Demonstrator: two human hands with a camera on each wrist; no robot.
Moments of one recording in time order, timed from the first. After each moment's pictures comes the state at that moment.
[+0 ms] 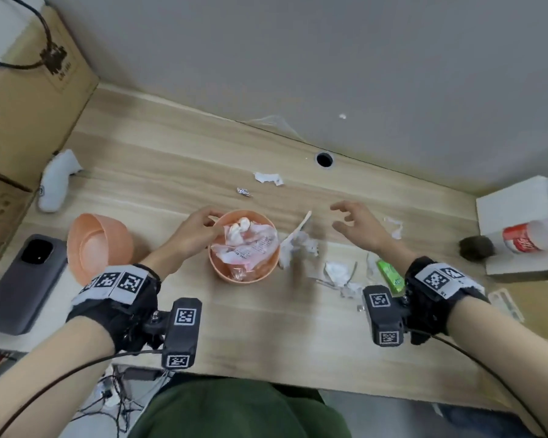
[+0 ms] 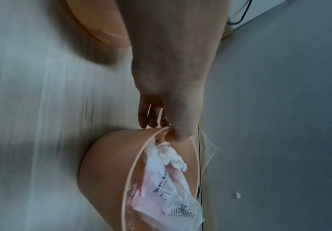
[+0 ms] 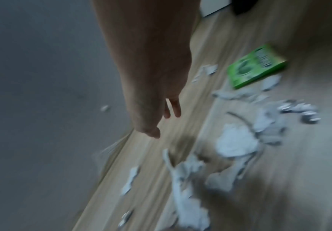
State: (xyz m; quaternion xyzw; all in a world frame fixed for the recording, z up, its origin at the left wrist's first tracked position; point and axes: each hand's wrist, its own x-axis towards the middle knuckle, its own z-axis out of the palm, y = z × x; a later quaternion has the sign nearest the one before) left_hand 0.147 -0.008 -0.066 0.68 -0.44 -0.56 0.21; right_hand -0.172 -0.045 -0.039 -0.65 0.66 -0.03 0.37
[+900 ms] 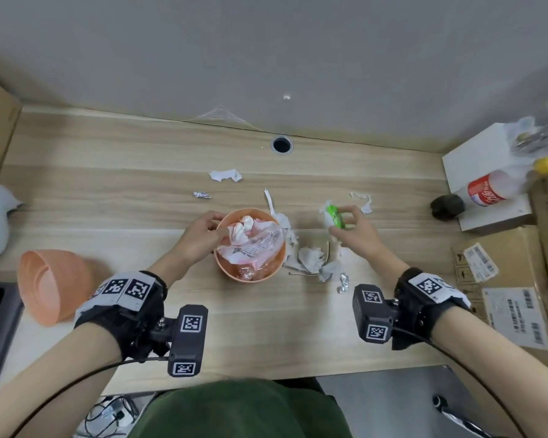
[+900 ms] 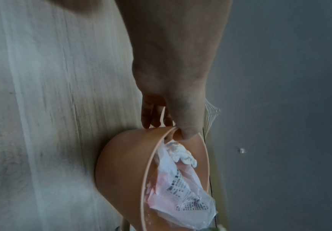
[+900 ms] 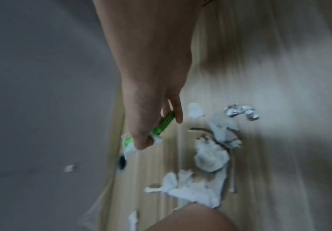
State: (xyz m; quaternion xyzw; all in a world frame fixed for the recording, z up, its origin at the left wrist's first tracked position) left_hand 0.073 -0.025 -0.072 0.64 -0.46 -0.59 0.17; right_hand -0.235 0.001 -0.072 -0.43 0.78 -0.18 0.42
